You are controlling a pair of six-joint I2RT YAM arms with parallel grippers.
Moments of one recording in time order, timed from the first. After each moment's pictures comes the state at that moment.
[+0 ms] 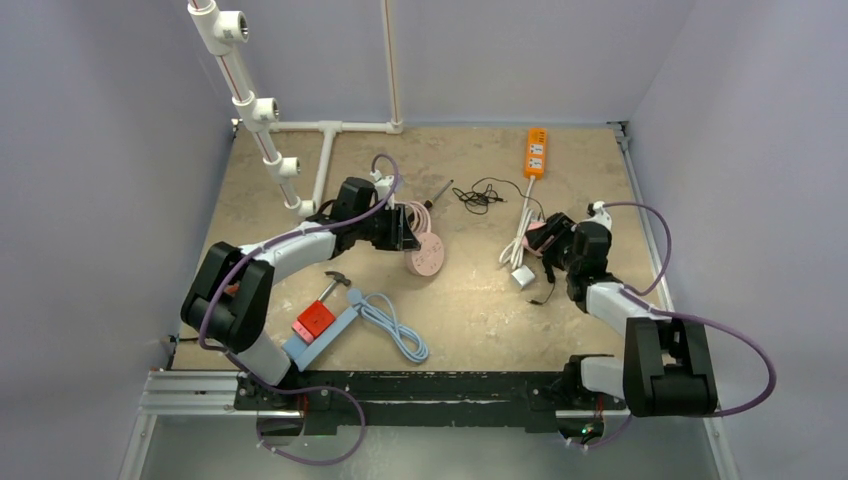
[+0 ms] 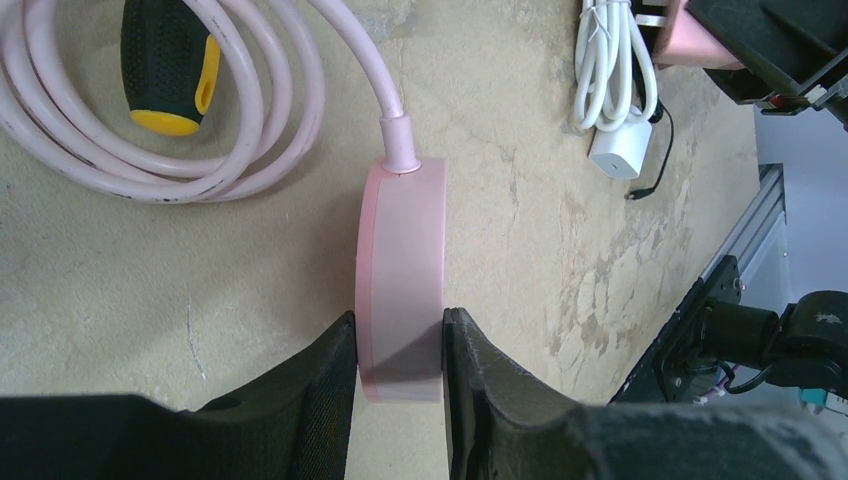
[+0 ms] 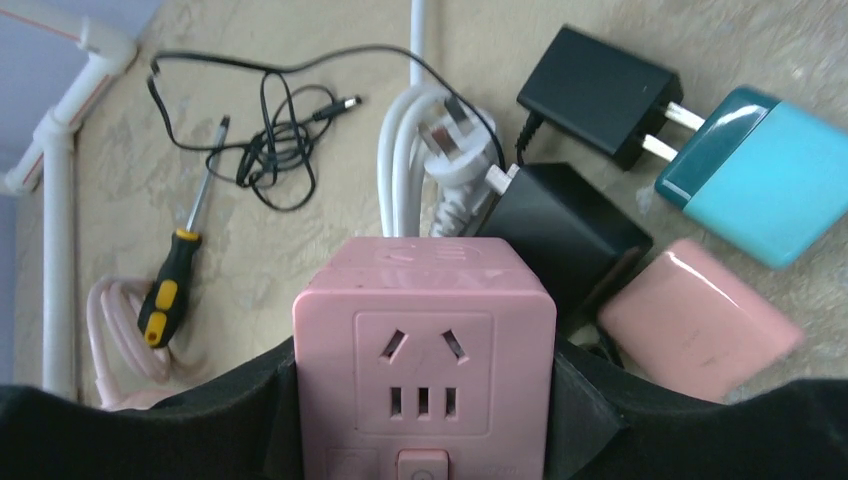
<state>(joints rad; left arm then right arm) -0.46 1.62 0.94 -0.04 0.48 -0.44 0.02 1.23 0.39 0.36 -0.07 0.70</state>
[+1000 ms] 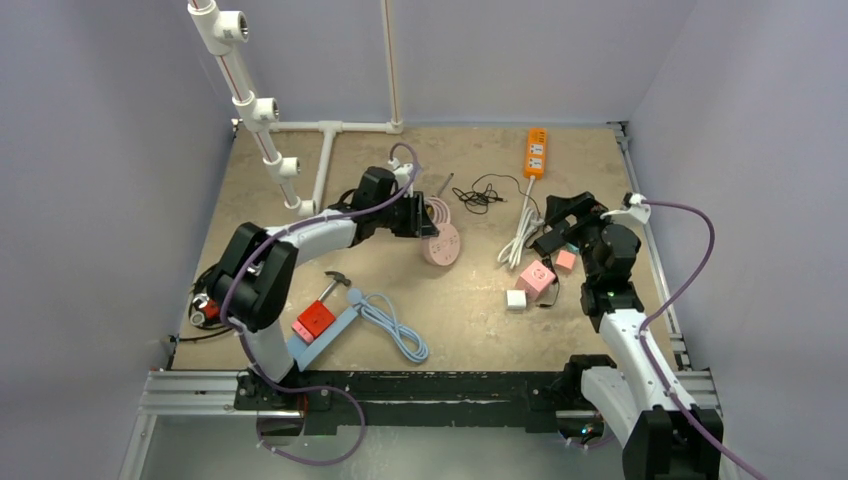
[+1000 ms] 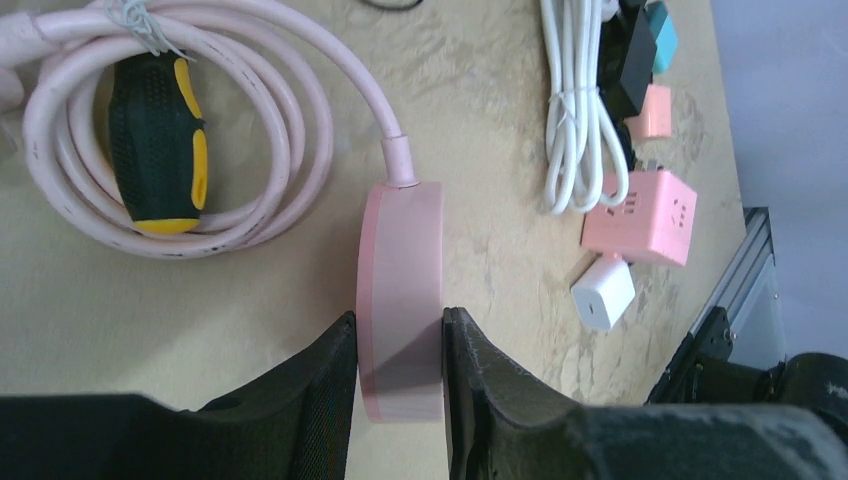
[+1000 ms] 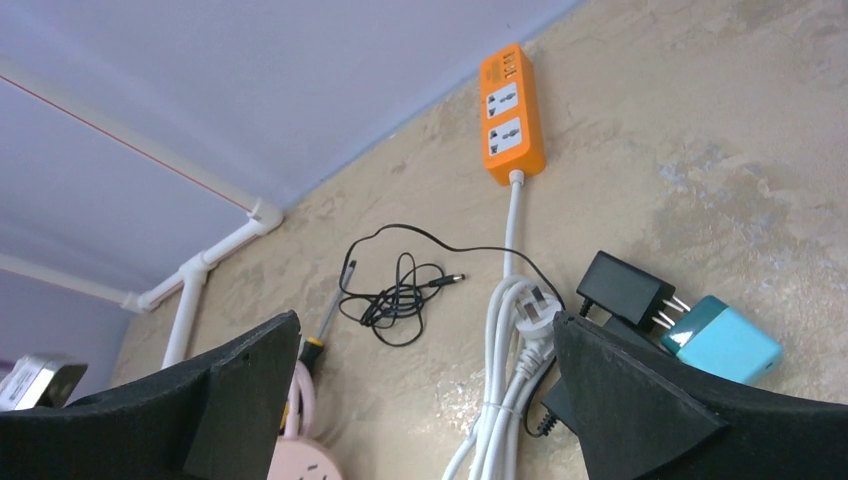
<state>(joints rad) -0.51 1.76 1.06 0.03 0.45 -0.48 0.01 0.84 0.44 0.29 0.06 0.66</state>
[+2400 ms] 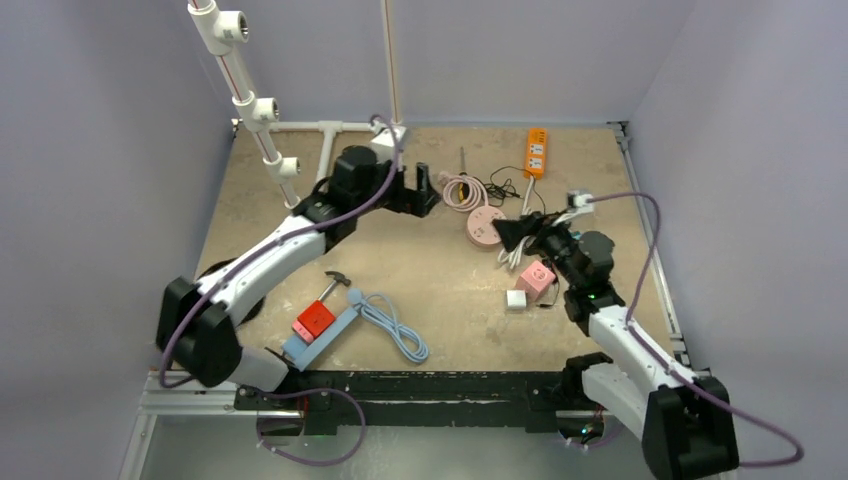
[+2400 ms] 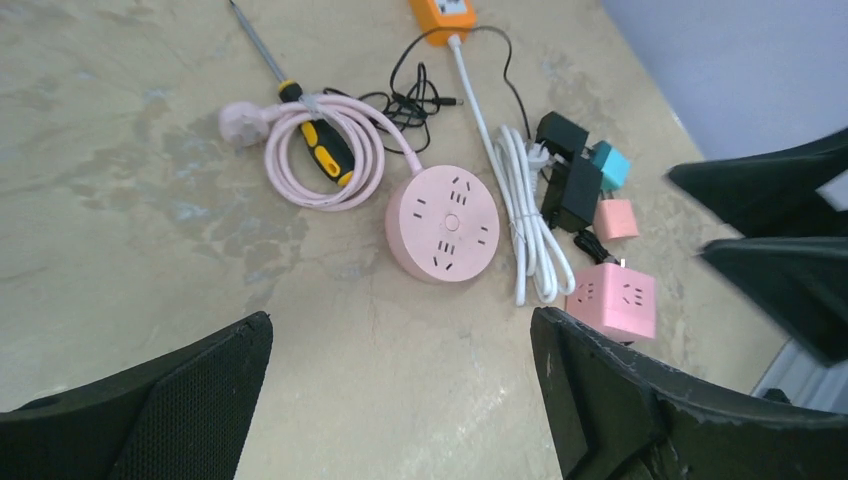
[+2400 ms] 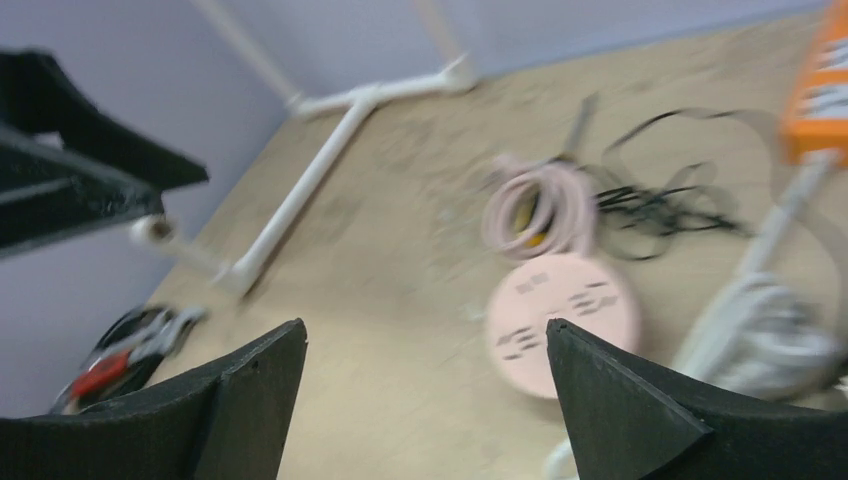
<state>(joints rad) -0.61 1.53 1.24 -0.11 0.13 -0.32 0.12 0.90 0.35 0.57 -0.31 0.52</state>
